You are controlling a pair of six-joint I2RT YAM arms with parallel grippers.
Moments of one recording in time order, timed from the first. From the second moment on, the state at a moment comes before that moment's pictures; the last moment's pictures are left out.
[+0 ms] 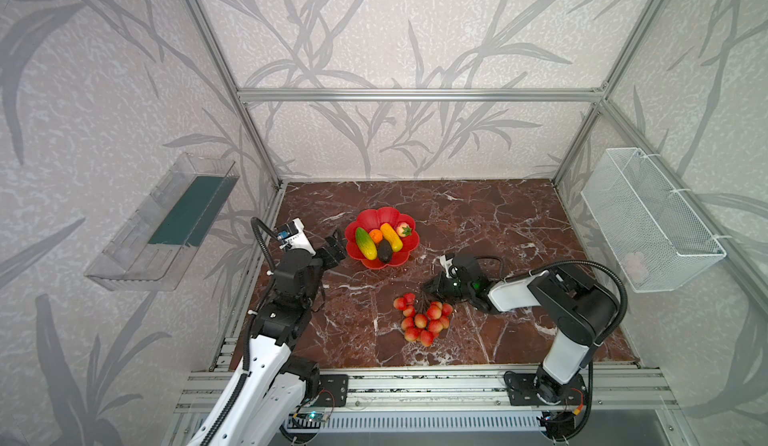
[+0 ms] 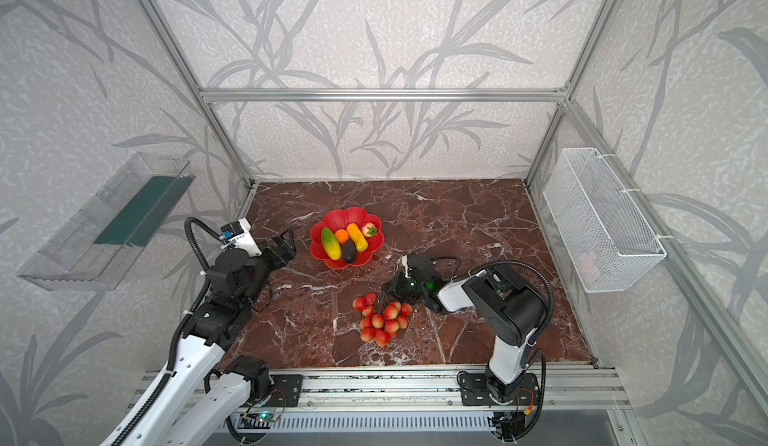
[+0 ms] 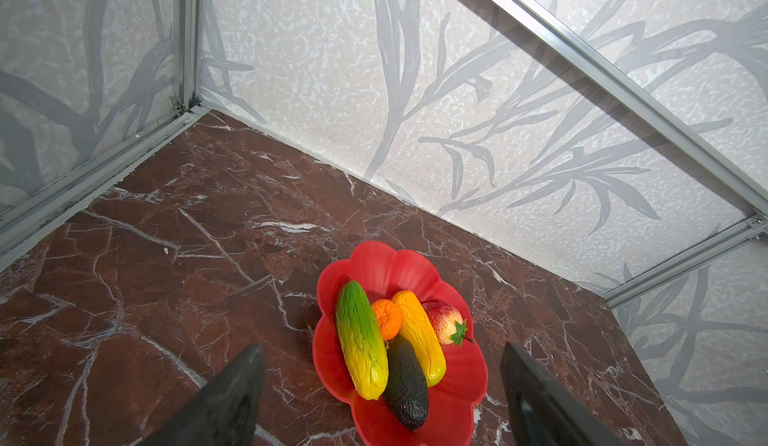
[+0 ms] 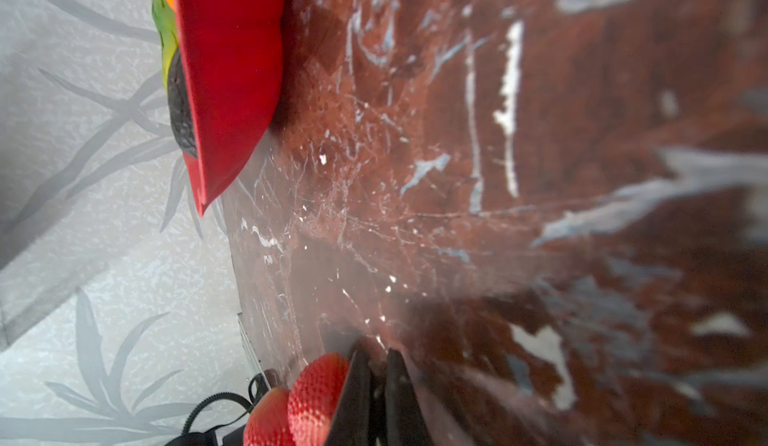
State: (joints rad) left arm -0.24 0.67 0.61 -0.16 -0.22 -0.55; right arm 0.67 1.77 0.62 0.48 -0.44 1.10
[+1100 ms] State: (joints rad) left arm -0.24 0.47 0.50 -0.23 -0.25 -0.54; right arm 0.75 1.45 1.13 -0.17 -0.17 0.39
